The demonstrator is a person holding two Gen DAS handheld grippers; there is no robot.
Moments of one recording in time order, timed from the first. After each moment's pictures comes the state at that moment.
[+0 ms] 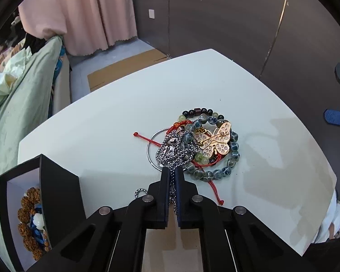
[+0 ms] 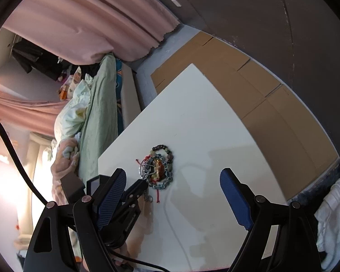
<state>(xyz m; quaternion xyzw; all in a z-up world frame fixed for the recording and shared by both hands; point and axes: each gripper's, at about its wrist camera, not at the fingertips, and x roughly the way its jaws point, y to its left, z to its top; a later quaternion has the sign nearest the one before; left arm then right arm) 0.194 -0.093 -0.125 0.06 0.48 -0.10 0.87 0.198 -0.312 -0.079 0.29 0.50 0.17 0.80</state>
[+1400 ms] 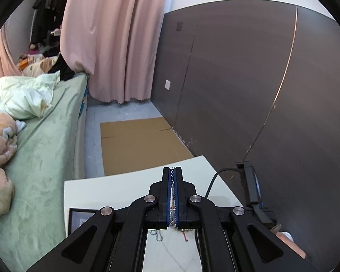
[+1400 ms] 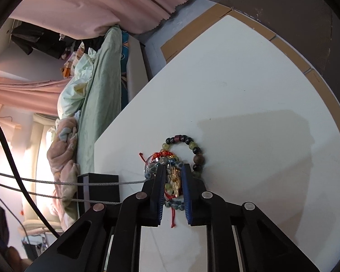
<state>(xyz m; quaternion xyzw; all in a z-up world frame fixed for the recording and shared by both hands) 0.141 -0.047 0.053 -0.07 0.30 -0.08 0.95 0.256 -0.233 -0.140 0.27 0.55 0.23 0.75</state>
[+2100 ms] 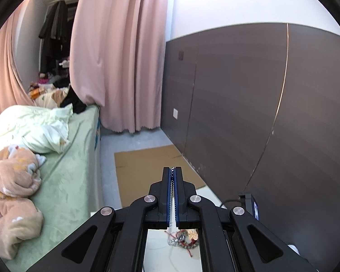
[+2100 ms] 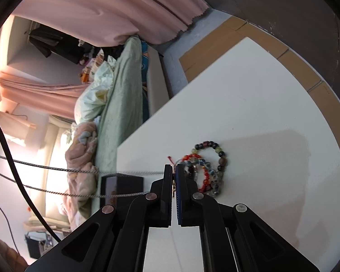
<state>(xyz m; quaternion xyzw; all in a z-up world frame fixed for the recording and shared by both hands) 0.108 -0.048 0.152 -0.03 0.22 -0.05 0.97 0.240 -0.242 -0.107 0.30 0.50 0.27 0.77</state>
